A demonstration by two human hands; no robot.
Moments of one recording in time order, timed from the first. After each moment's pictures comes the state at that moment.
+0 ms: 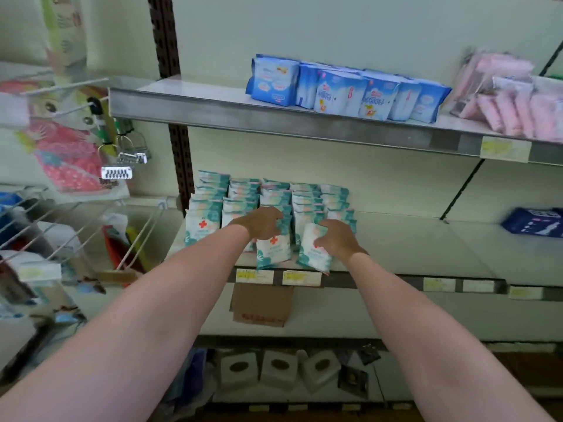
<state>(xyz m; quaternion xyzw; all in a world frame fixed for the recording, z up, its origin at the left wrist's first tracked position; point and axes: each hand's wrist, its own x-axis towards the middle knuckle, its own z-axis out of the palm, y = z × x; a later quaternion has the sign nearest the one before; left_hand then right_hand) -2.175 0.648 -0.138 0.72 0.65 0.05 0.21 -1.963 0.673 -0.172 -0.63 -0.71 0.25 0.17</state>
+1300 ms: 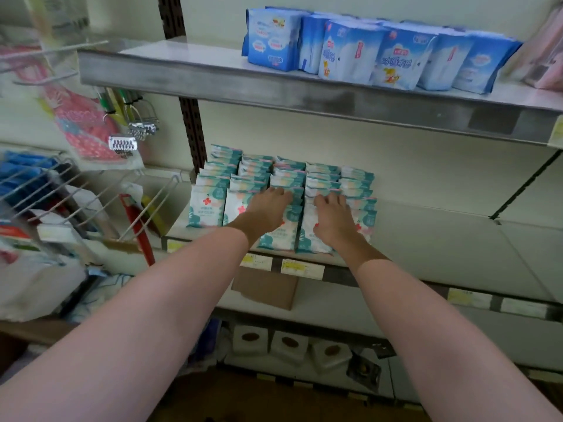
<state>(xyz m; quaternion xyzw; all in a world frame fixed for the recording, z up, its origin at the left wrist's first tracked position) -2.148 0.674 -0.174 0.72 0.70 0.01 -0.01 -1.980 0.723 -0.201 -0.51 -0.86 0.00 0.07</state>
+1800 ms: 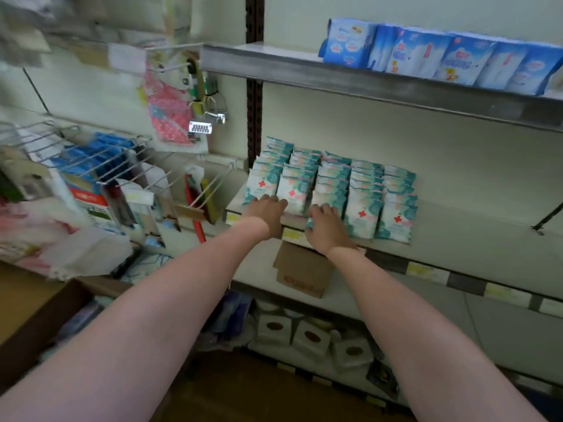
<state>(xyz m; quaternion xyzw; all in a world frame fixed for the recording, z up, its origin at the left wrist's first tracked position) -2.211 0.539 -0.184 0.64 0.76 -0.02 -0.01 -2.054 0.607 -0.217 -0.45 -0.88 0.07 0.10</state>
